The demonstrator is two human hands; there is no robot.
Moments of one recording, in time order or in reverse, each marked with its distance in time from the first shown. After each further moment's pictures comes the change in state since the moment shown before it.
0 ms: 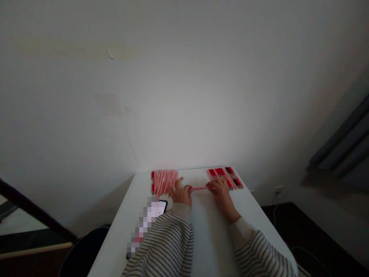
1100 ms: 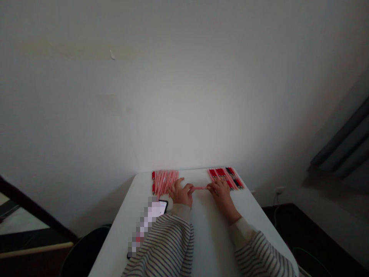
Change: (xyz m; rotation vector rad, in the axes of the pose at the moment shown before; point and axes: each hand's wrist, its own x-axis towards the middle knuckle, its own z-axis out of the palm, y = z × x) left_hand -0.001 0.002 -0.006 -0.039 0.080 0.005; right_hand -0.003 0.002 0.003 -0.150 -0.049 0.031
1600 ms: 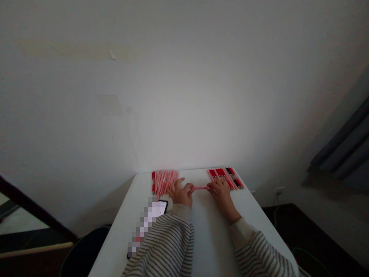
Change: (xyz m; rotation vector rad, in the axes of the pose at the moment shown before) left_hand 0.001 0.000 -0.001 -0.008 -0.018 -0.001; right_hand -0.001 0.001 0.001 -0.040 0.012 -0.001
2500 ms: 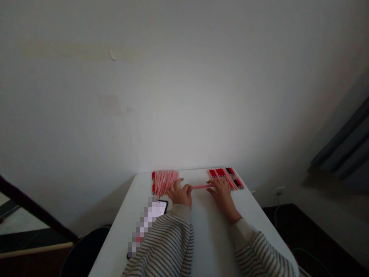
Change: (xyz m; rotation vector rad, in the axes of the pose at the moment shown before) left_hand 0.000 -0.002 0.001 0.023 0.029 -0.032; right_hand 0.002 0.006 0.004 -0.002 0.048 -0.024
